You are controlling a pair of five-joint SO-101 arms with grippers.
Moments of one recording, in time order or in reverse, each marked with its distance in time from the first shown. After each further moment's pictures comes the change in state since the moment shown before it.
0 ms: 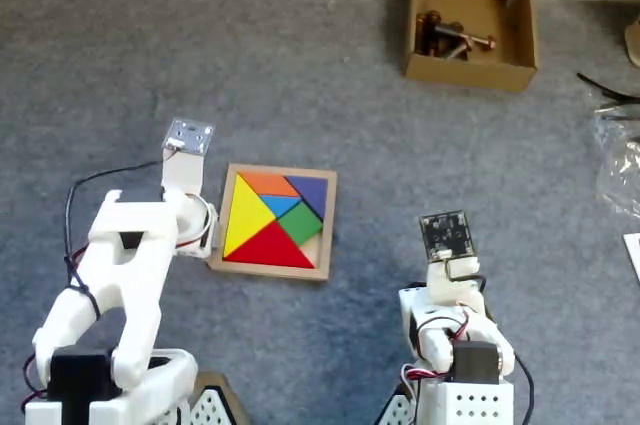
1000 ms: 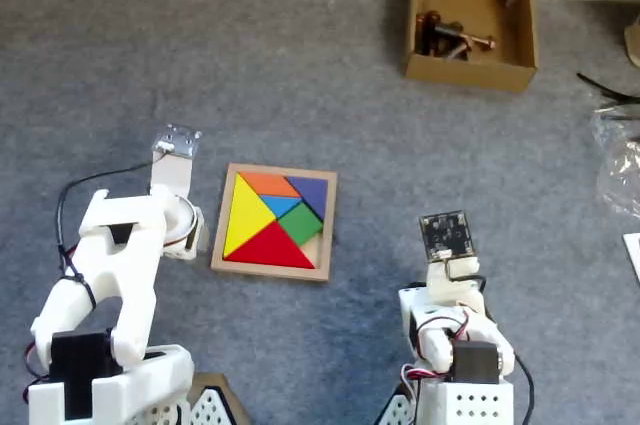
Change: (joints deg) left arm -3.9 1.2 -0.4 -0.1 -6.4; right arm 0.0 0.0 0.0 0.0 0.0
